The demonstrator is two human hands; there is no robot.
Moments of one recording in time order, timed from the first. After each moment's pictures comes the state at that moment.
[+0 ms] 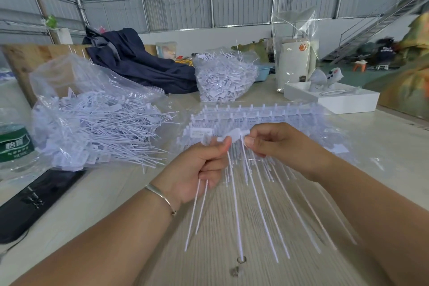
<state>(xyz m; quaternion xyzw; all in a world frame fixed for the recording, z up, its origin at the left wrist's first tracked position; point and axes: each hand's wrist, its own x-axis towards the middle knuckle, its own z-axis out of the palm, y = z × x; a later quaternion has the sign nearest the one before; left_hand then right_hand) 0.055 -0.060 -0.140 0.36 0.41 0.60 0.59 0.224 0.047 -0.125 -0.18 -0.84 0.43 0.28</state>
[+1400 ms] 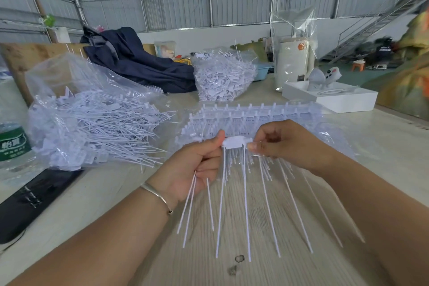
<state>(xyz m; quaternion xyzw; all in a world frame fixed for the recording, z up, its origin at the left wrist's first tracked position) 0.052 -0.058 -0.139 0.33 0.42 0.62 0.58 0.232 0.059 -0.123 -0.22 -0.86 0.37 0.28</state>
